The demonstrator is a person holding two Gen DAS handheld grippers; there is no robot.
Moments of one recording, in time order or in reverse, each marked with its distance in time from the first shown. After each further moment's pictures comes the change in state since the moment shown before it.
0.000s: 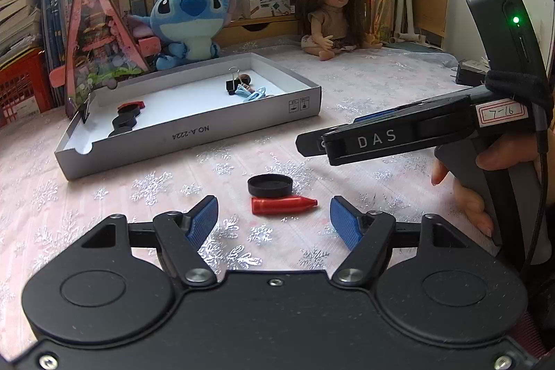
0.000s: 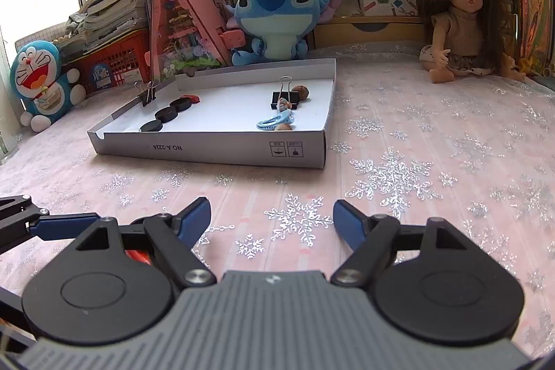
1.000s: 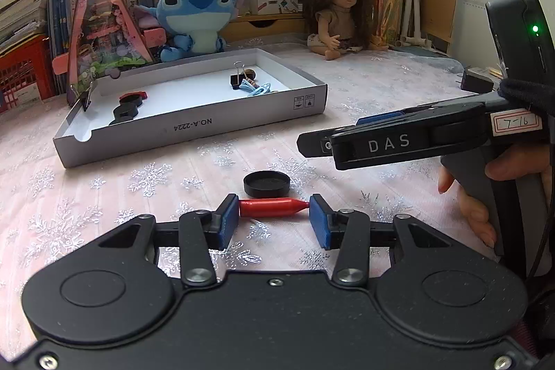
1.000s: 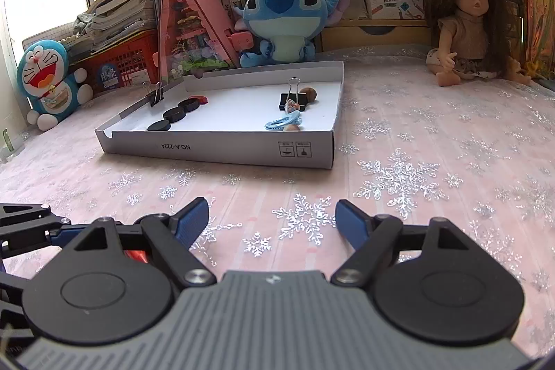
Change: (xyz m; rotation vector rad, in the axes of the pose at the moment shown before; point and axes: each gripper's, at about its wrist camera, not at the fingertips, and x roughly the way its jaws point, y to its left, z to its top) left arm 0.003 0.006 -0.004 -0.052 0.004 0.002; right arm -0.001 0.001 -0.003 -0.015 -0.010 0.022
